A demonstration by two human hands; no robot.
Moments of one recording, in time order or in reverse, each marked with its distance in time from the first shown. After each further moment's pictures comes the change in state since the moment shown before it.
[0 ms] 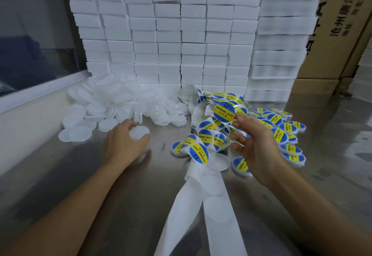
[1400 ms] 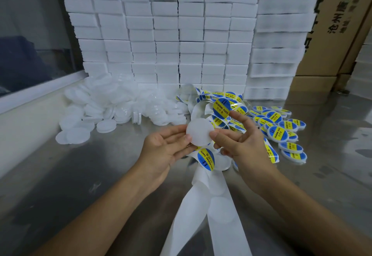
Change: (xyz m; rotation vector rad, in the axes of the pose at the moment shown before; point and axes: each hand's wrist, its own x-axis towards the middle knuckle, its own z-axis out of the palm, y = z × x) left_hand -0.062 0.083 -0.009 -1.403 -0.609 -0.300; right_hand -0.018 0.017 0.020 -0.216 -0.094 -0.199
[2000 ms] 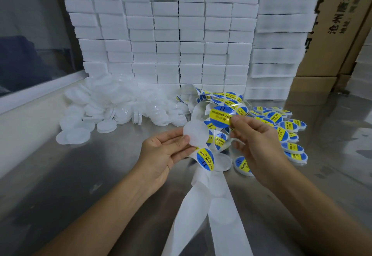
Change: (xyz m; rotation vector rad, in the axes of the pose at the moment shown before) left_hand 0.003 -0.005 -0.005 -0.067 0.106 -0.073; right_hand 0.008 -0.014 -0.013 0.041 0.141 0.096
